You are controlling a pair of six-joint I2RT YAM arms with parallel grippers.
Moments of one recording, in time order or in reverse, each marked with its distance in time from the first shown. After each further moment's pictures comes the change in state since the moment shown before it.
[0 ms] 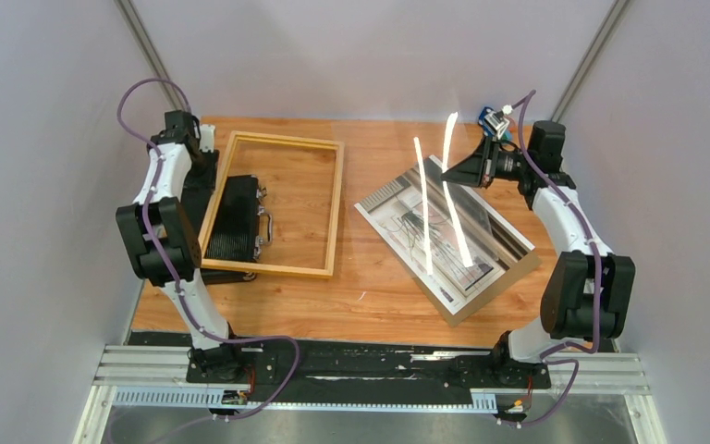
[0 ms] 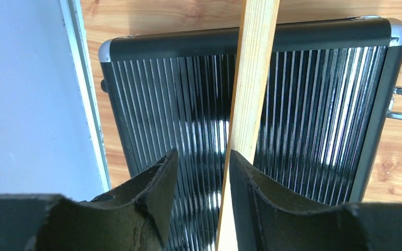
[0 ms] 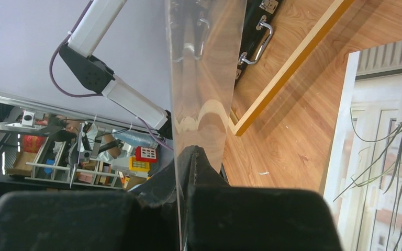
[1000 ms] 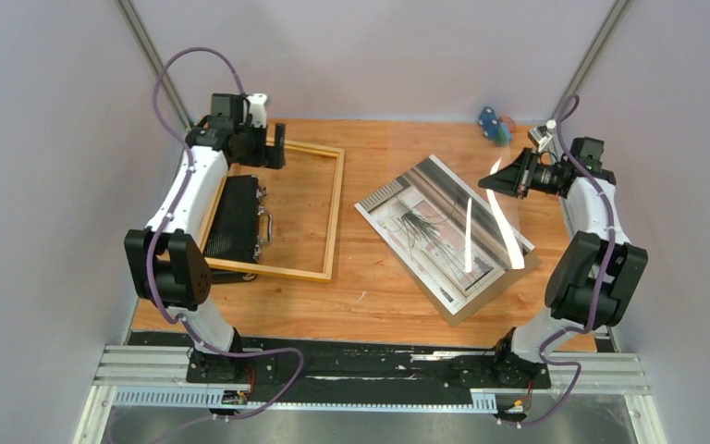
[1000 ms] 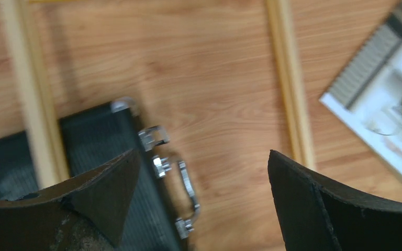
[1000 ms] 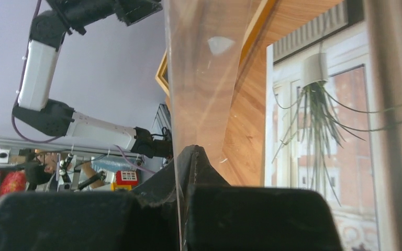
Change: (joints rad) left arm -0.358 -0.214 -0.036 0.154 0.224 -0.248; right arm -0.282 0.134 0.141 -0.643 -0.009 -0.605
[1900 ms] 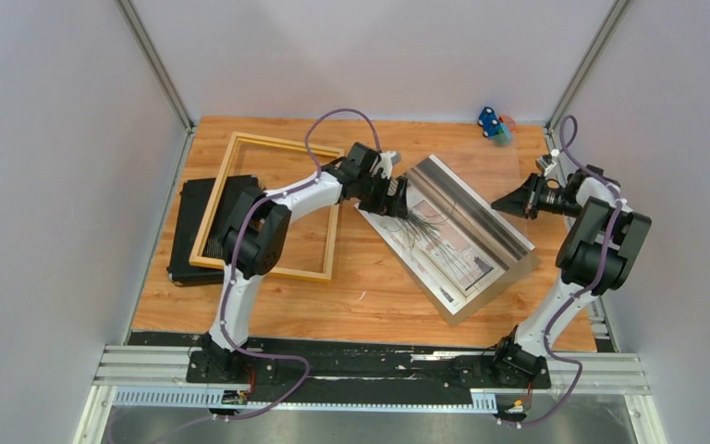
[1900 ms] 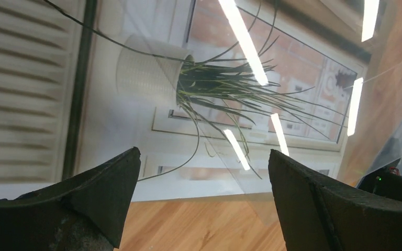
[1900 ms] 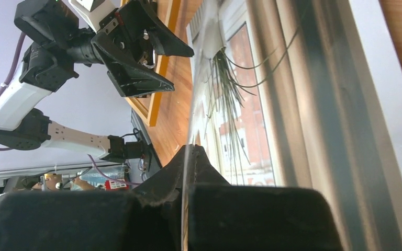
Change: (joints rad) left arm -0.493 0.489 0.036 0.377 0.289 -0.336; right arm -0.102 0.292 0.054 -0.204 0.127 -0.331
